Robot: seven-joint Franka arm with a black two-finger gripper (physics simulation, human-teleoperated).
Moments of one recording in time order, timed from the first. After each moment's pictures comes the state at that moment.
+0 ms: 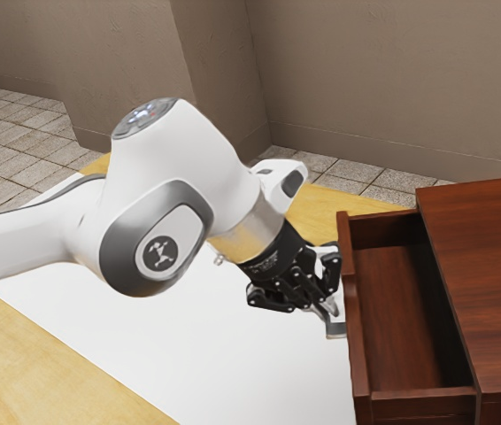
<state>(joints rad) -0.09 -0.19 -0.17 -2.05 -0.24 2.24 -0.85</state>
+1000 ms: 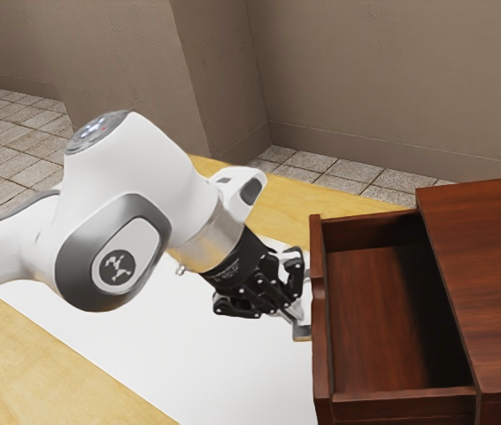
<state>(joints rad) -0.09 -0.31 -0.13 -2.17 -0.26 2.26 -0.85</state>
